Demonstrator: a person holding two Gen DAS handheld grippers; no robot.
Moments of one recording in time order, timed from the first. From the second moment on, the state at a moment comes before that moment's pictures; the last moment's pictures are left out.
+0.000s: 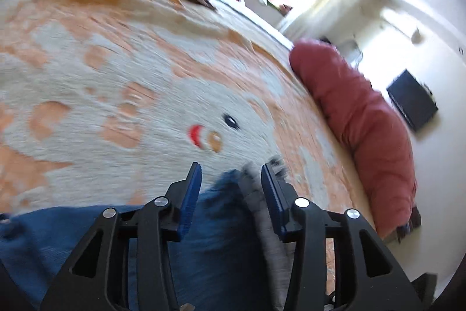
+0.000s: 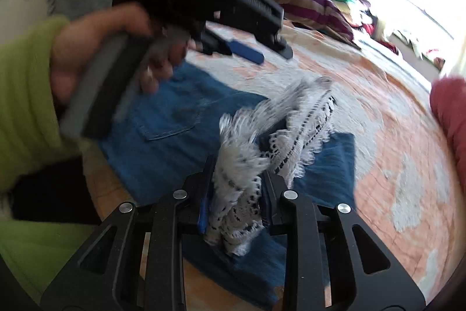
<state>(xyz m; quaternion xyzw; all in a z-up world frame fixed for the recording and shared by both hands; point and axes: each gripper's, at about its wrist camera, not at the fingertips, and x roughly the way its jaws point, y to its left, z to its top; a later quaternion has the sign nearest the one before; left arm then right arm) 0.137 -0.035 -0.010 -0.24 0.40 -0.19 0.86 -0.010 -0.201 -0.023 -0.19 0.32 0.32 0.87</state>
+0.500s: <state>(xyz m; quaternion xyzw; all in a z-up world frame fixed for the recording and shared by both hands) 0.127 -0.052 -0.042 -0.25 0.45 -0.22 0.83 -0.038 -0.250 0.004 -0.19 0.31 0.32 0.87</state>
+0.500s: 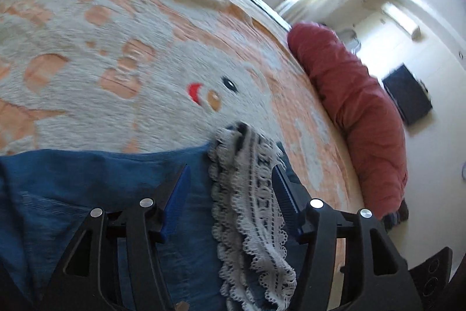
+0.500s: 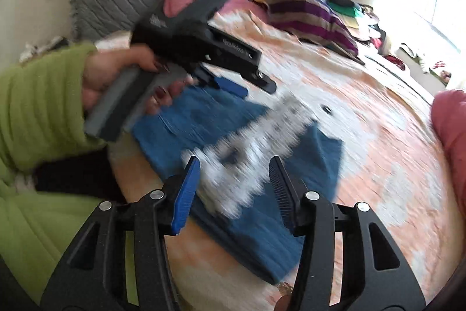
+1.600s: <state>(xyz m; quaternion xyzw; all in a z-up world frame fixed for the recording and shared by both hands) 0.150 -0.081 -0.070 -0.21 0.50 -0.22 0.81 -0.030 -0.186 -0.032 -0.24 0.32 0.37 0.84</state>
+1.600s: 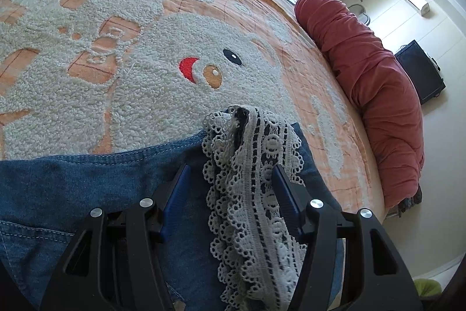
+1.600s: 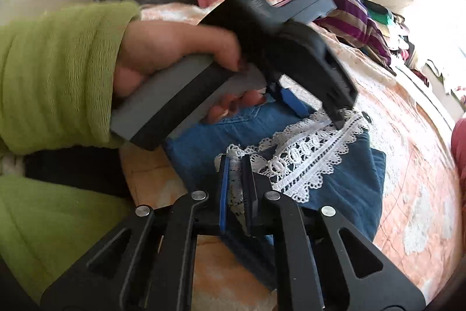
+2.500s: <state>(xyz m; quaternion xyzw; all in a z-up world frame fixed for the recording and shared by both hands) 0.159 -0.070 -0.054 -0.24 0.49 -0.20 0.81 -0.041 -0.196 -0.023 -0.20 0.26 0.42 0.85</state>
